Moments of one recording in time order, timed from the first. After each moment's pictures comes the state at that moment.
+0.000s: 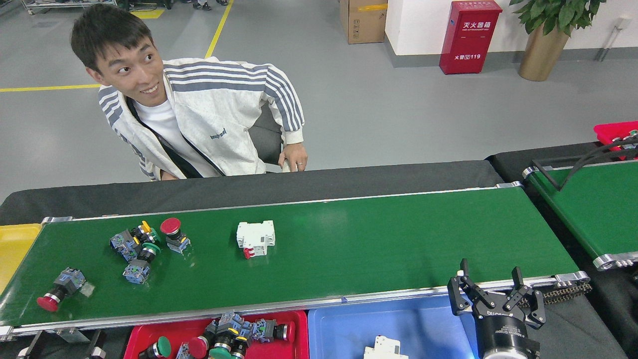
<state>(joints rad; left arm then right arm) 0.33 -0.03 0.66 -1.75 -1.40 -0.61 0.00 0.11 -0.14 0.18 -1.71 1.27 0.35 0.00</state>
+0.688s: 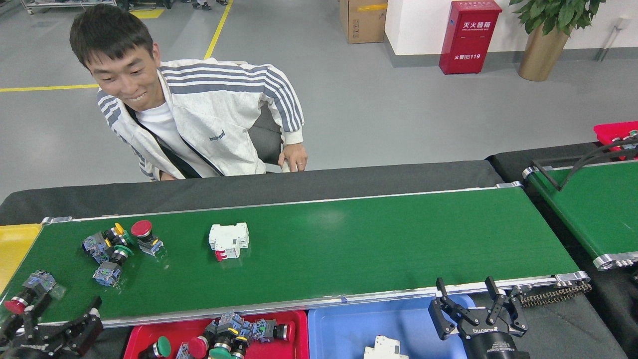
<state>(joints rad) -0.06 0.33 0.50 -1.17 -1.49 -0.61 0.00 0.14 -0.15 0.18 -1.72 1.27 0.18 0.00</state>
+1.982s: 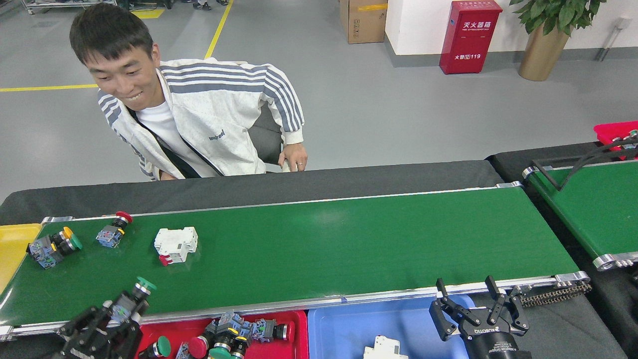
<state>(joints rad) 0.33 0.23 0.27 -1.62 -1.40 -0.78 0.10 0.14 -0.16 0.18 -1.72 1.27 0.17 0.01</state>
